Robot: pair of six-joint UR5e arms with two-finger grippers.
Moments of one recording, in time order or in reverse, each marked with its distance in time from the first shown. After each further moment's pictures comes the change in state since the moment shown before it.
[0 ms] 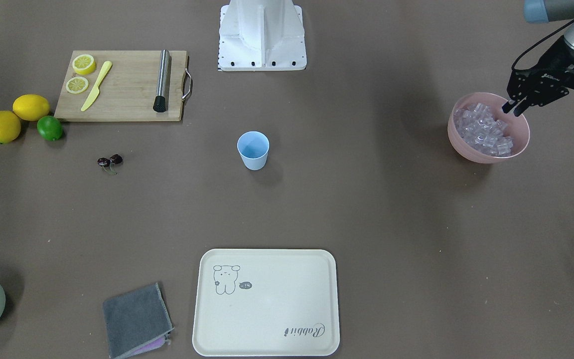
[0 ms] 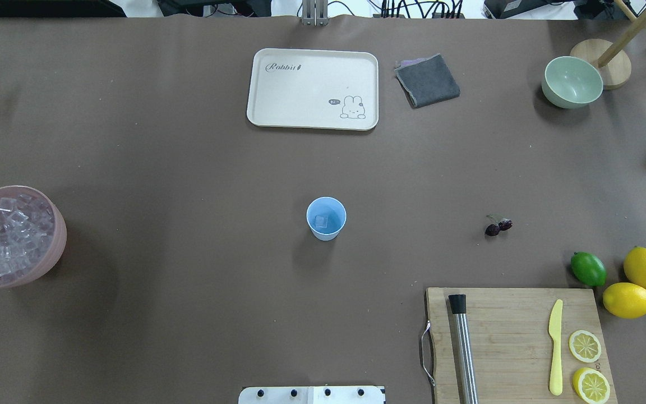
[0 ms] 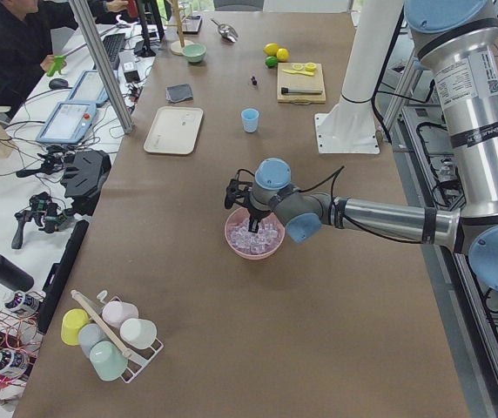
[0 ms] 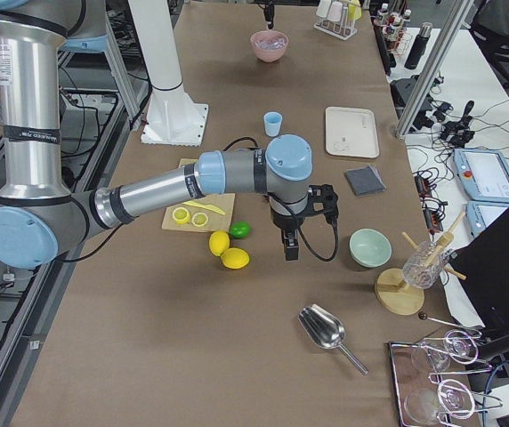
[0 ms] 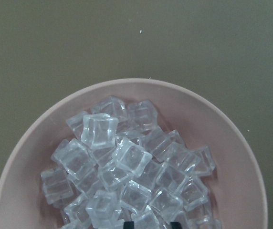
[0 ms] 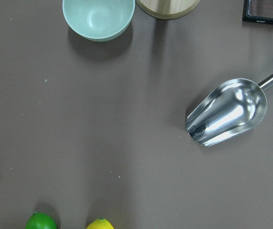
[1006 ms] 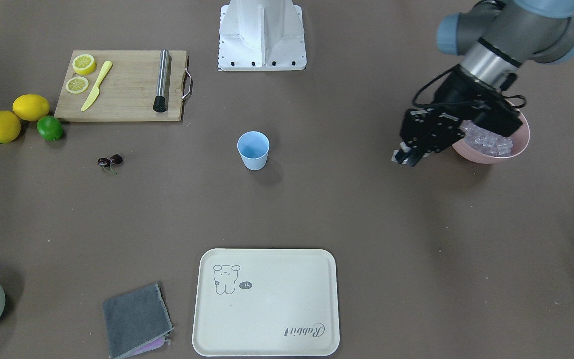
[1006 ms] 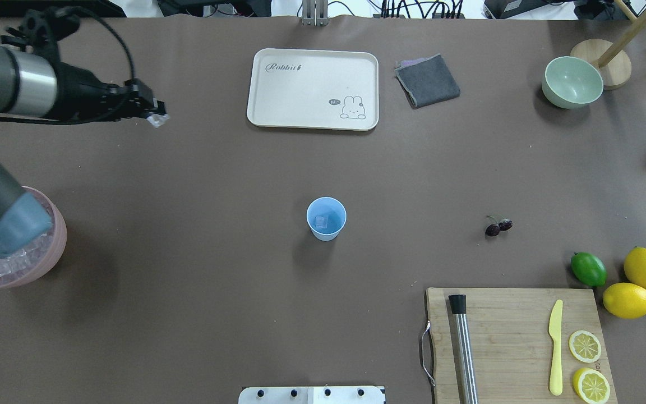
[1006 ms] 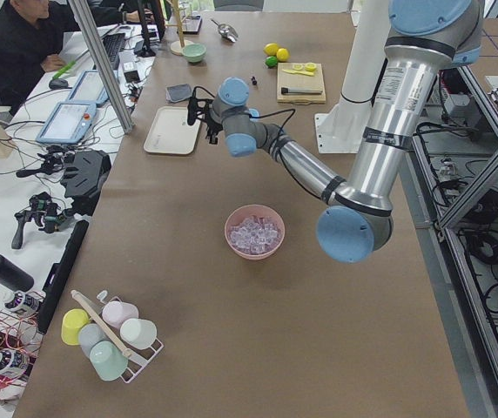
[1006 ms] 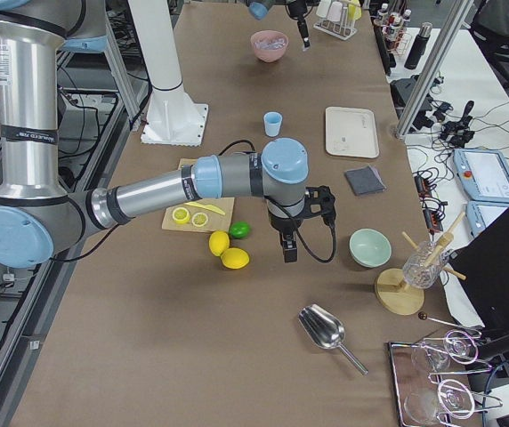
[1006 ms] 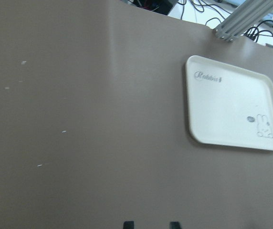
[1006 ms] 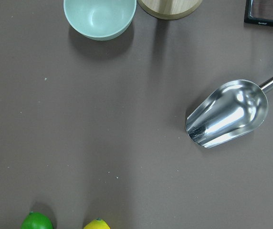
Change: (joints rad) left arm 0.261 -0.692 0.065 0.193 0.331 -0.620; right arm -0.001 -0.024 -0.002 0.047 0.002 -0.002
